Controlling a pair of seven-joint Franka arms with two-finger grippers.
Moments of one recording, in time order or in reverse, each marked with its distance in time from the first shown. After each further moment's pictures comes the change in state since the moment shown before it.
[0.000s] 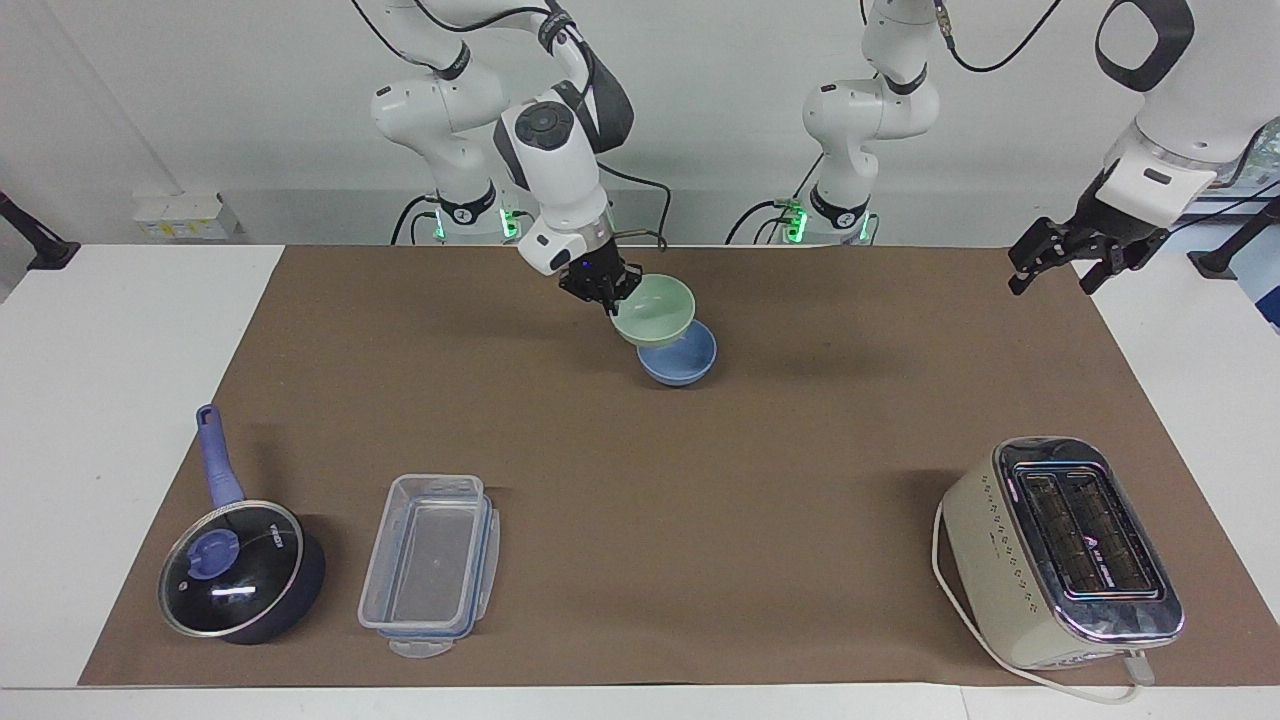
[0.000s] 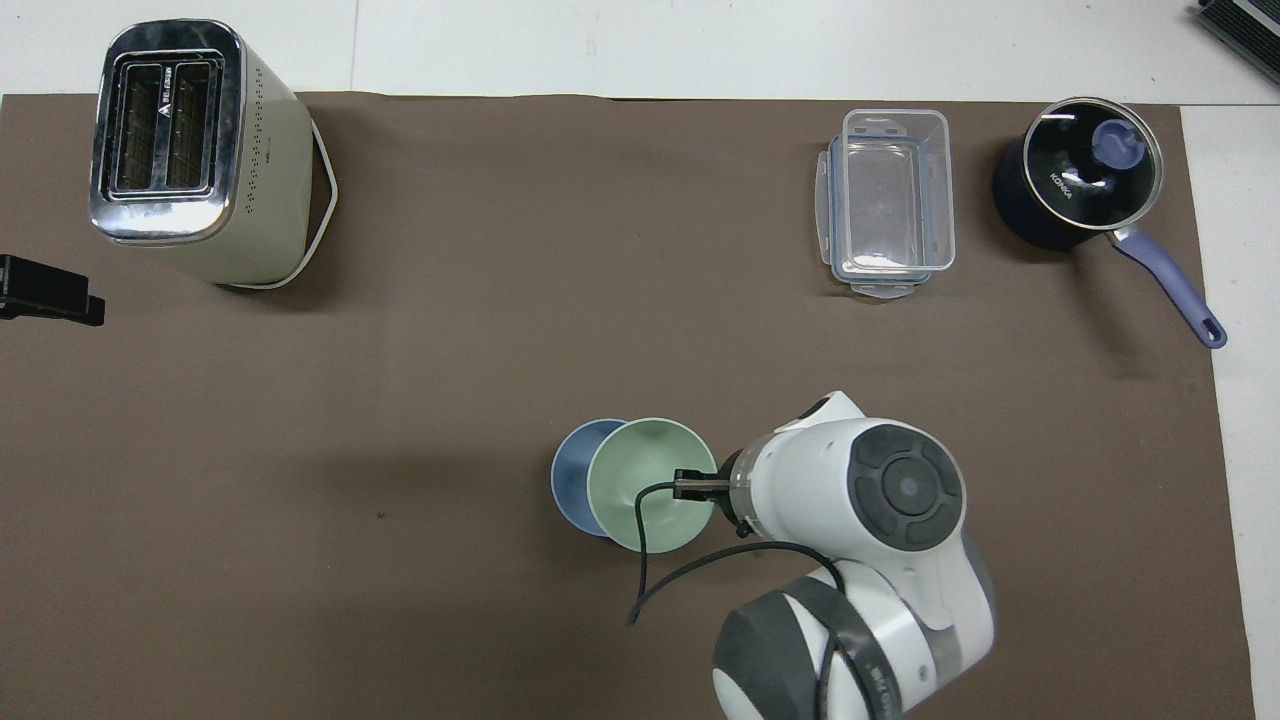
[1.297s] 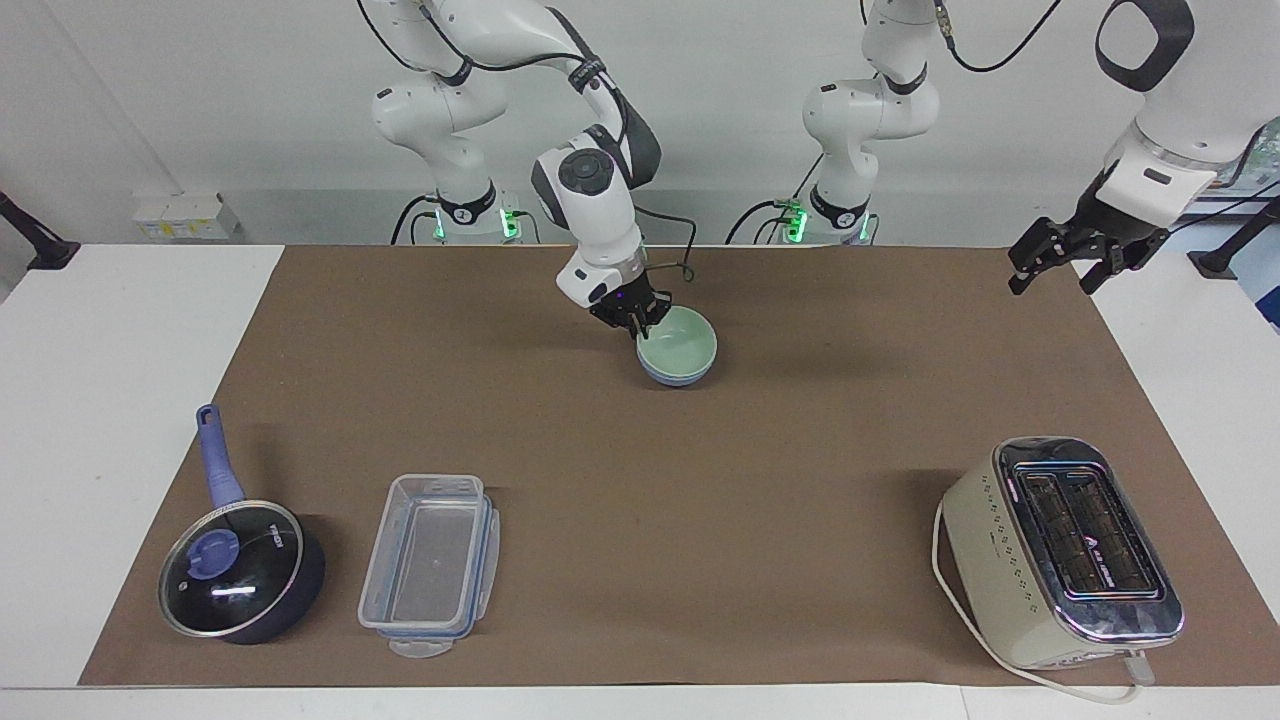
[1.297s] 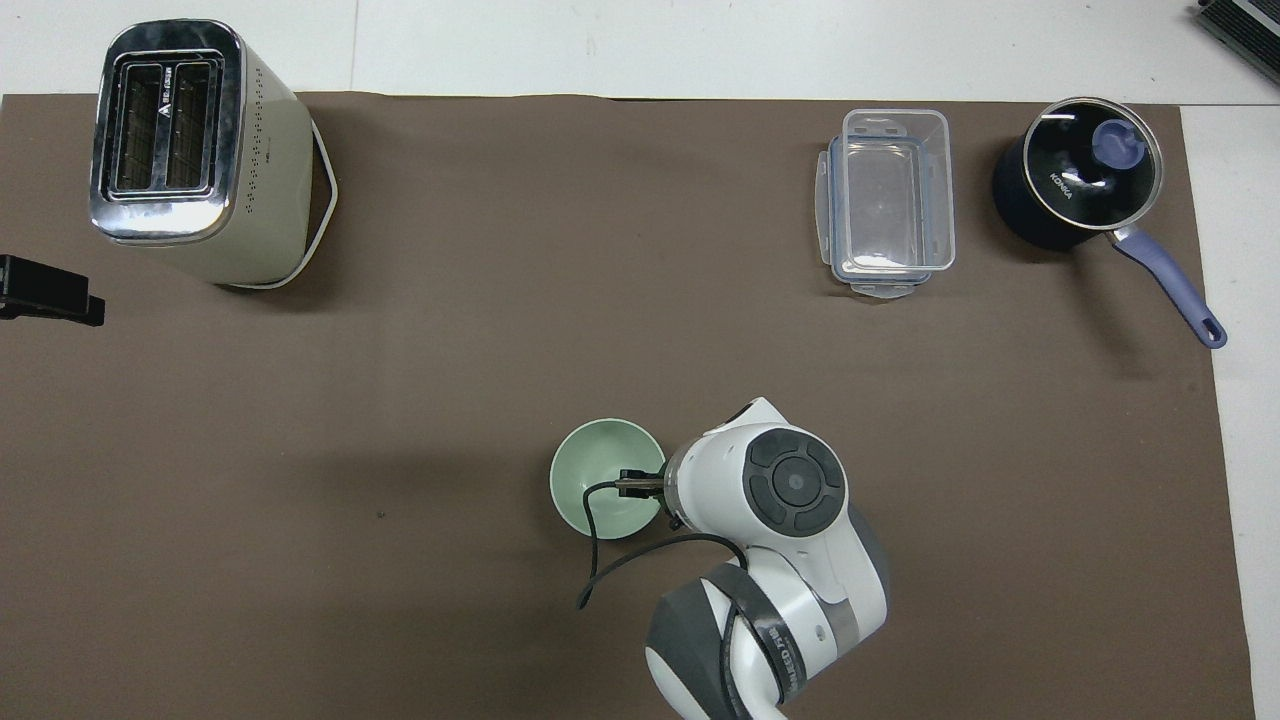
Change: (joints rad) left arm 0.000 0.000 0.000 0.000 0.000 0.000 0.000; right arm 0.037 0.082 0.000 0.002 0.000 0.090 0.000
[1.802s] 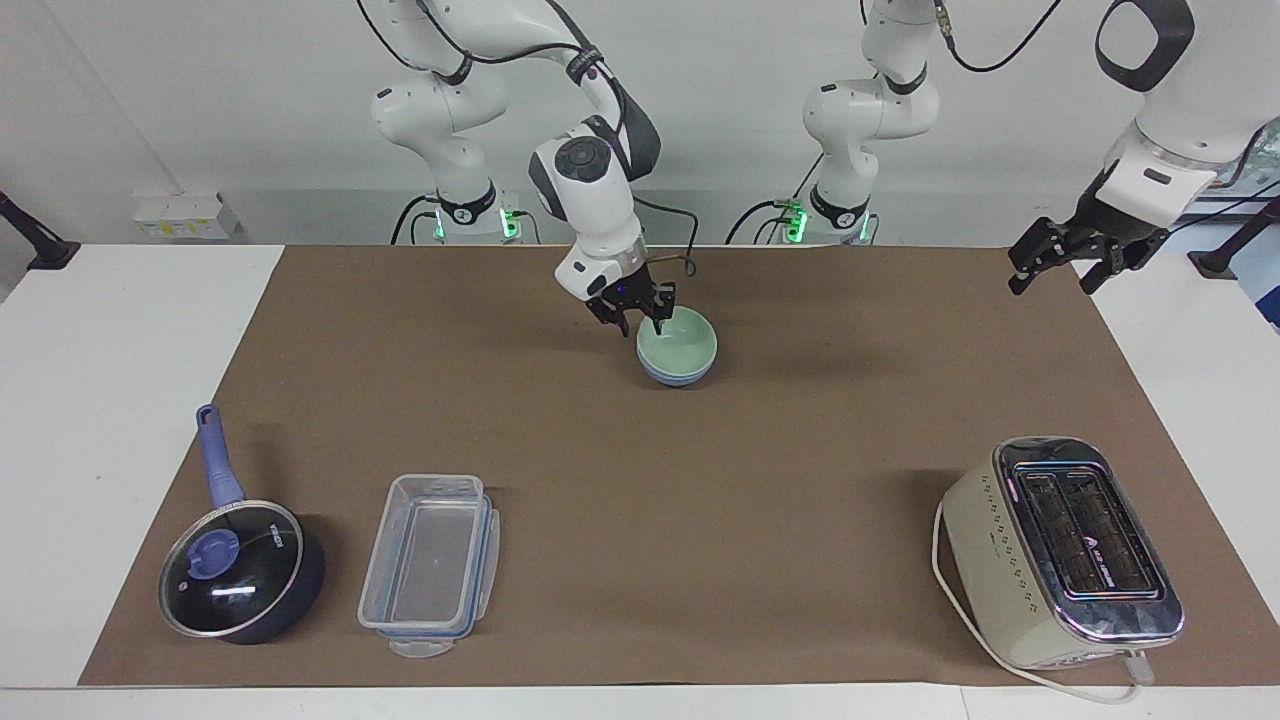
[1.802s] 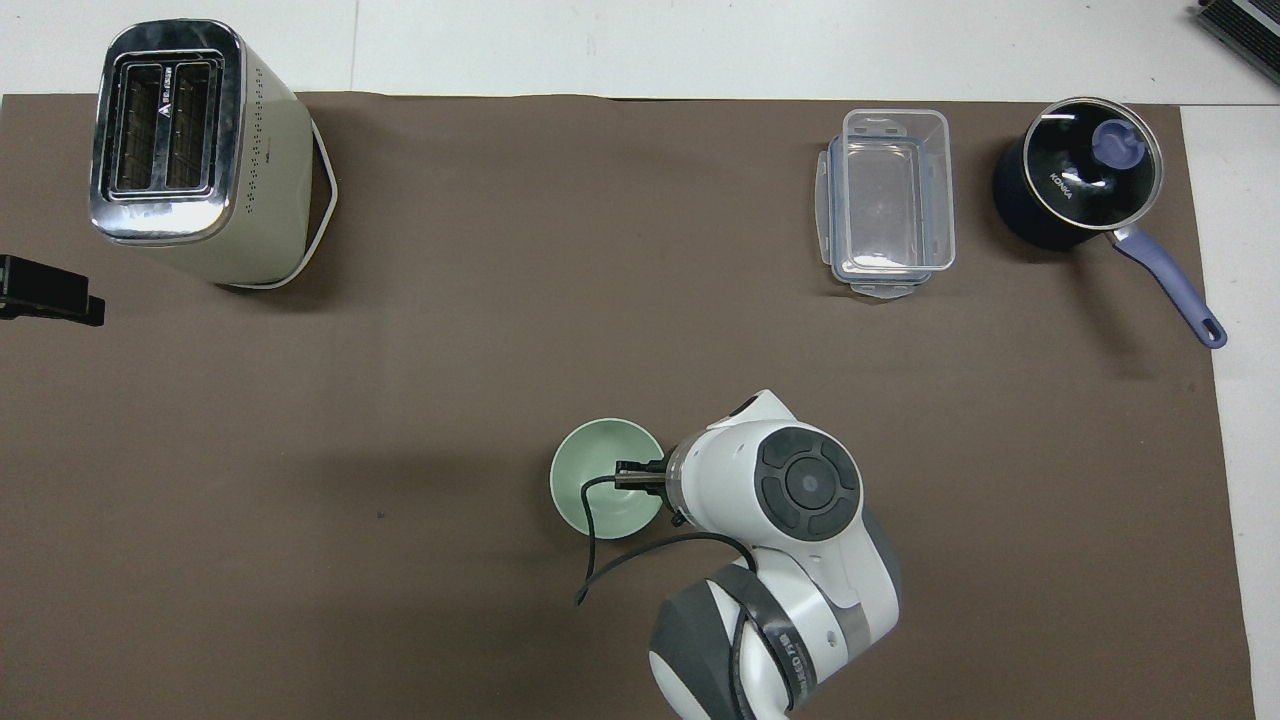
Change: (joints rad) left arm 0.000 0.000 0.000 0.000 0.000 0.000 0.000; right arm -0.017 -0.058 -0.012 0.022 0.000 -0.013 0.000
